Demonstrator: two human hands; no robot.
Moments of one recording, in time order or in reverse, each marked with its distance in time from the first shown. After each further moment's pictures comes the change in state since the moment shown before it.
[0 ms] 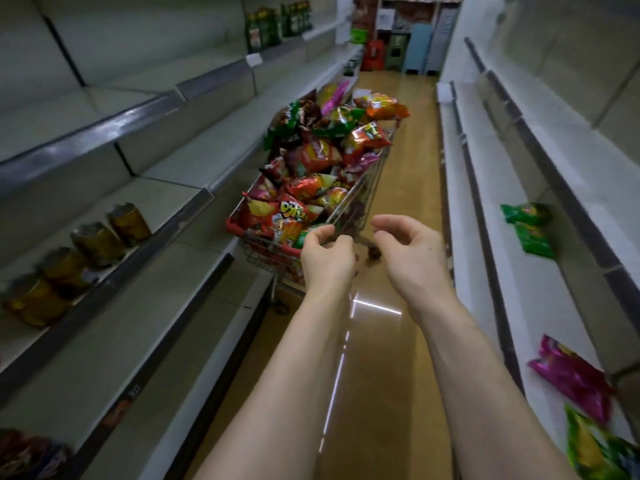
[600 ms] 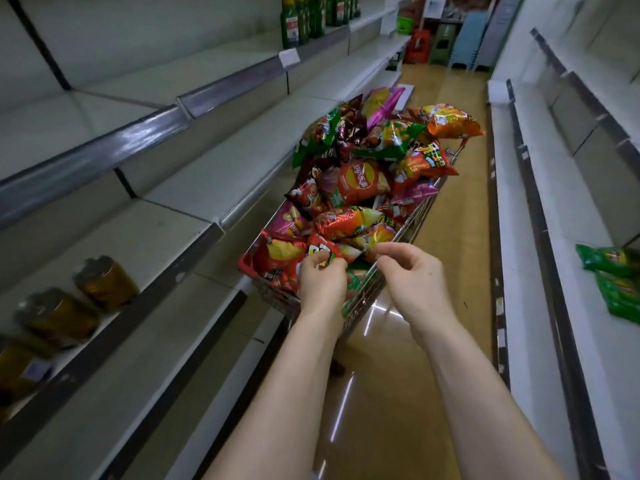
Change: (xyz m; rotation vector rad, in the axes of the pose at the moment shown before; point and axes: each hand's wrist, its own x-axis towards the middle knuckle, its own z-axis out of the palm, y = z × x) left_hand 0.250 0.024 0.008 -0.050 0.146 -0.147; right_hand 0.214 0.052 0.127 -0.036 -0.118 0.142
